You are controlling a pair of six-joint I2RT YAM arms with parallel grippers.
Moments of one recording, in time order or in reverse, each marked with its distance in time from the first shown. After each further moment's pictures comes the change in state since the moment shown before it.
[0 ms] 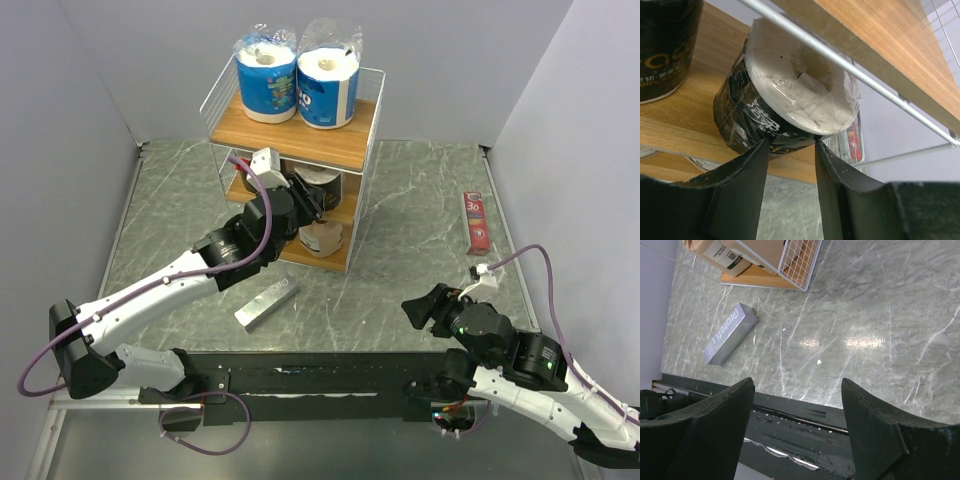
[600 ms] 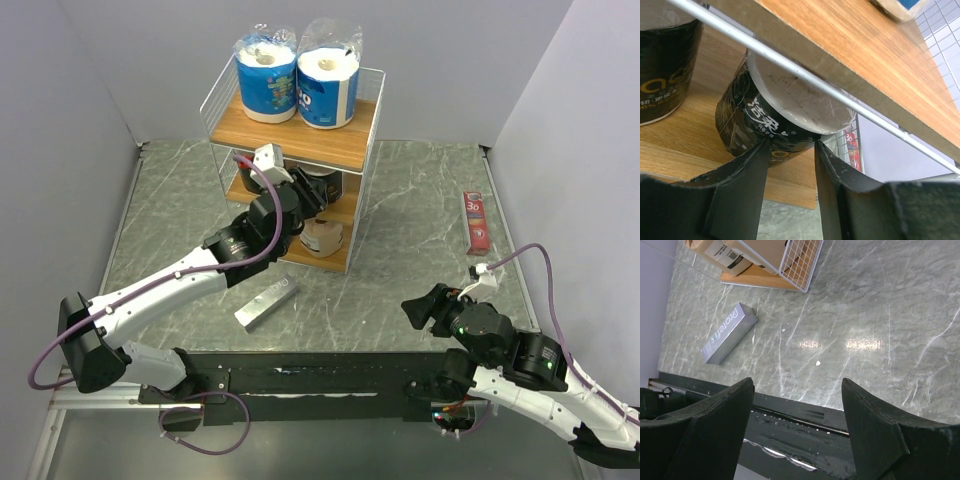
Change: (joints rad) left arm 0.009 0.052 0.000 0.119 -0.060 0.040; right arm 0.000 0.000 0.000 0.008 0.000 -0.026
